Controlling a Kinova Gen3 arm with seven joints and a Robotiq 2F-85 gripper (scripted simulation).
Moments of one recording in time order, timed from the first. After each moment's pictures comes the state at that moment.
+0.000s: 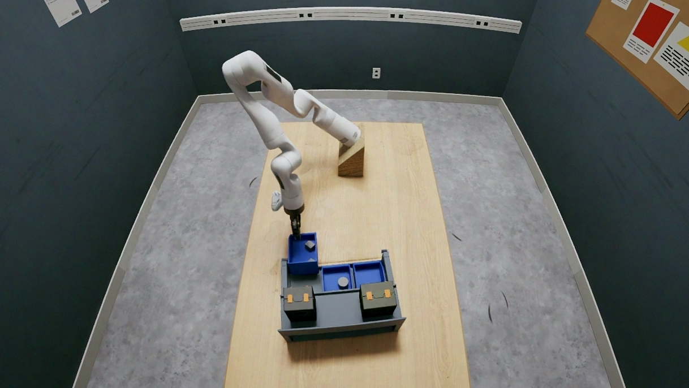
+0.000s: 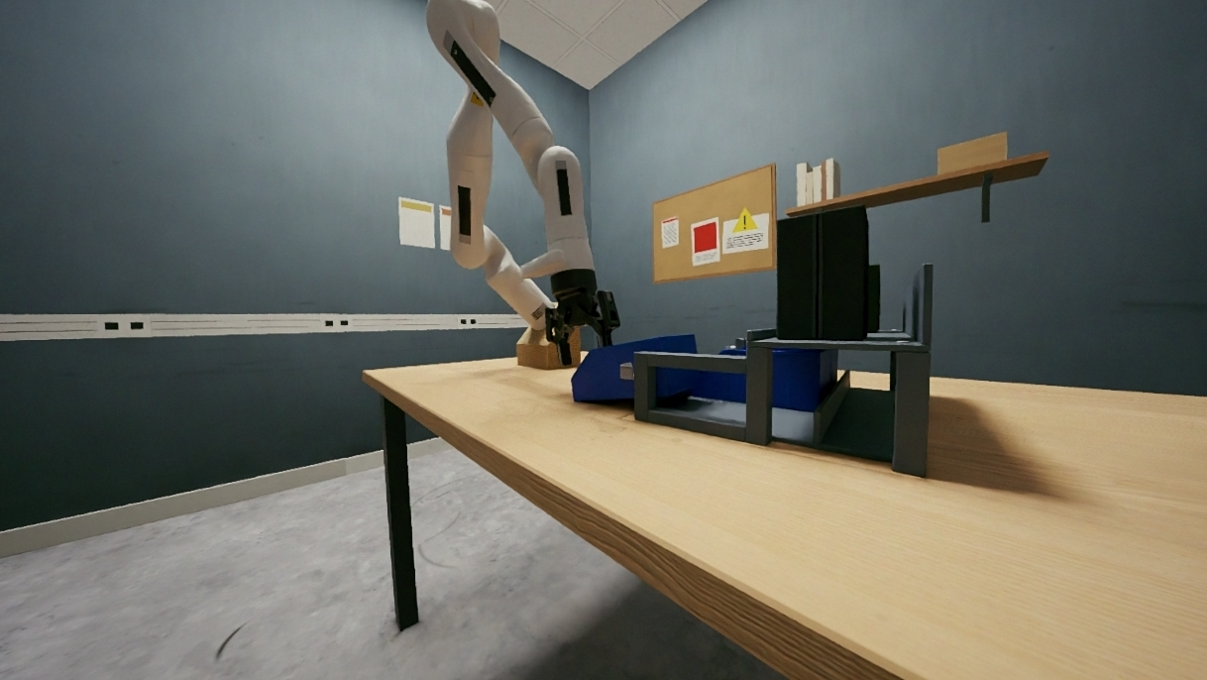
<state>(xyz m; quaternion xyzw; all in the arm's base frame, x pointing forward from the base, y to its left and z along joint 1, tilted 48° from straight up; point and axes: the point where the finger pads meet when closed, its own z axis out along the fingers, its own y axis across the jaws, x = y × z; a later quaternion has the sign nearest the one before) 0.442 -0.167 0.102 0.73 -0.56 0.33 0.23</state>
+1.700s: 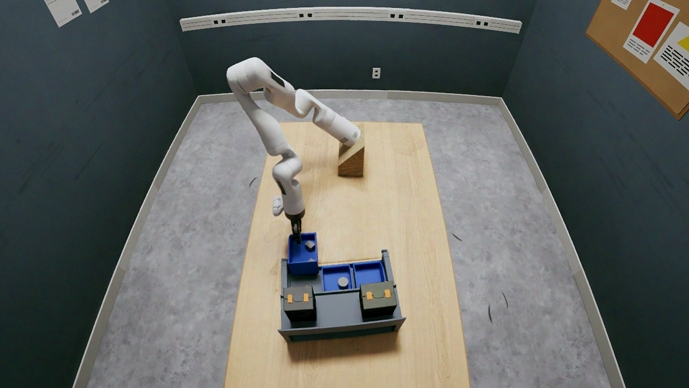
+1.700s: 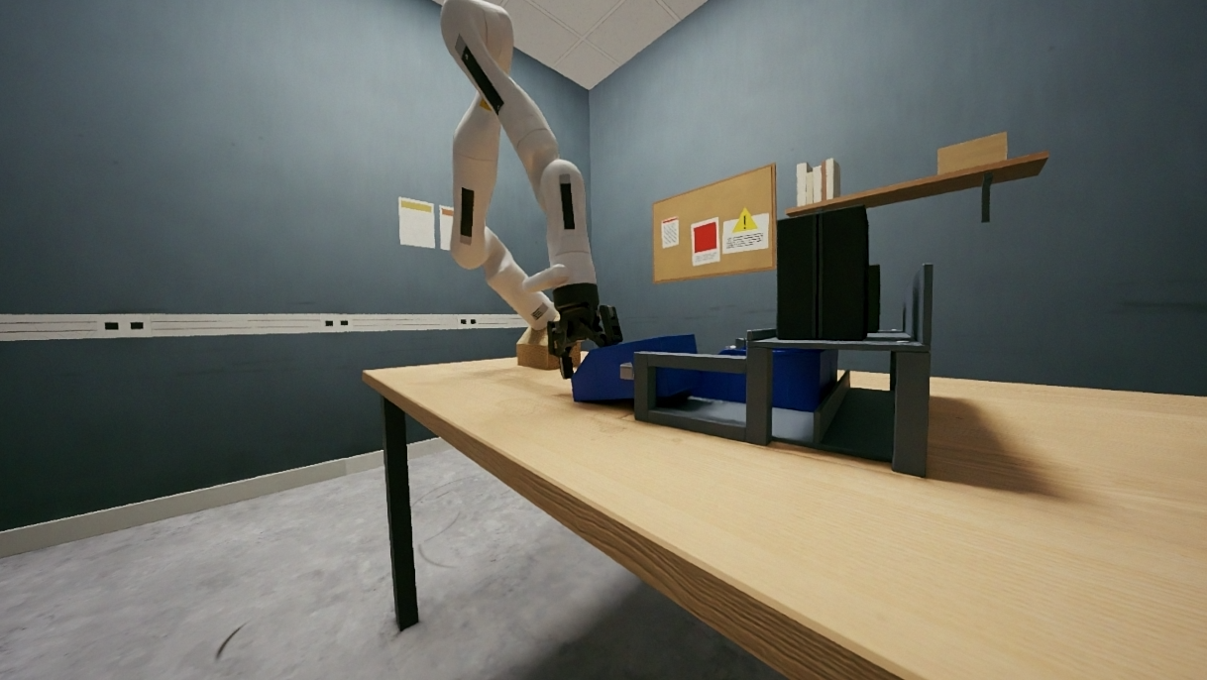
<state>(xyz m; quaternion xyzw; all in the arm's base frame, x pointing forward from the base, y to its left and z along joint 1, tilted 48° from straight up) 0.448 -0.184 0.086 0.73 -0.56 0.33 0.23</state>
